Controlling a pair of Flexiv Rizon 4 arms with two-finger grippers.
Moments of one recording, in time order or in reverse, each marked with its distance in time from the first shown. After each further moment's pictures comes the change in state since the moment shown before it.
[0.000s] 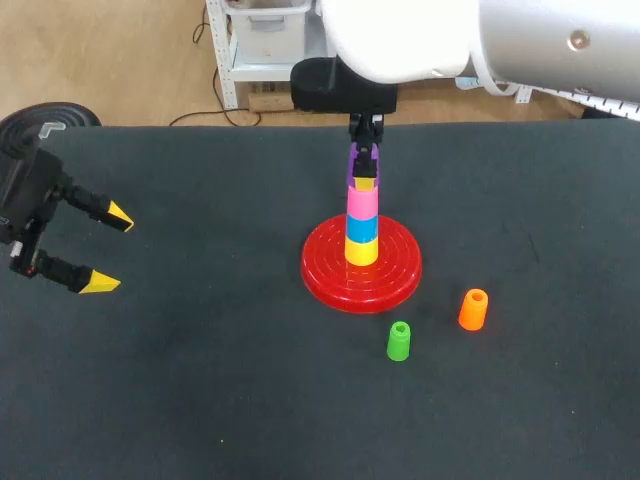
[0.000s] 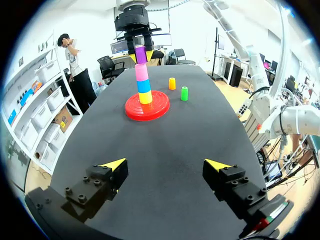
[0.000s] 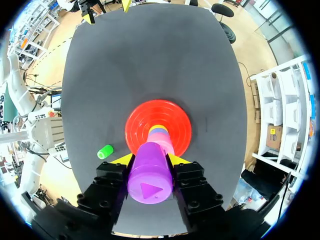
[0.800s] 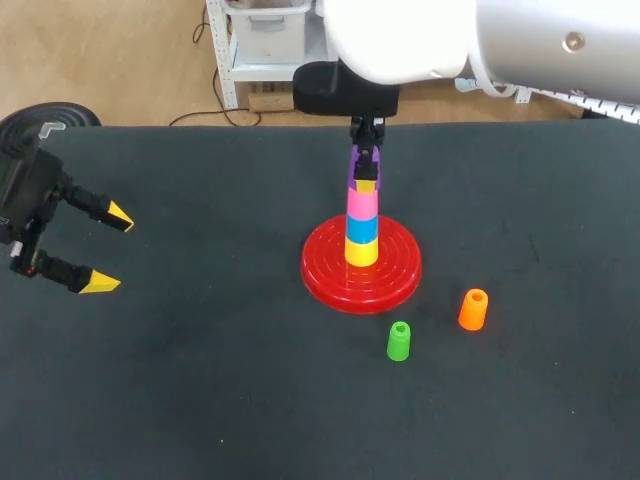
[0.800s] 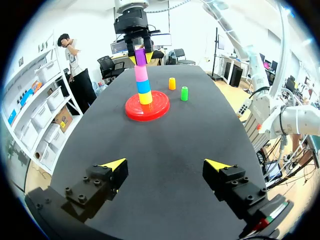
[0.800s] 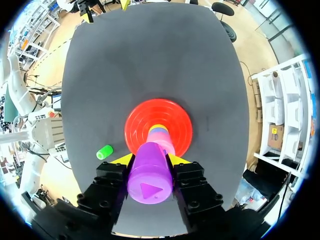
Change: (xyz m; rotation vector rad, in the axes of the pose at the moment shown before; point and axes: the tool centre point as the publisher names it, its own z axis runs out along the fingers) left arm 0.000 0.000 0.000 0.000 0.000 0.000; right arm 0.001 -0.004 0.005 -0.009 -0.005 0.003
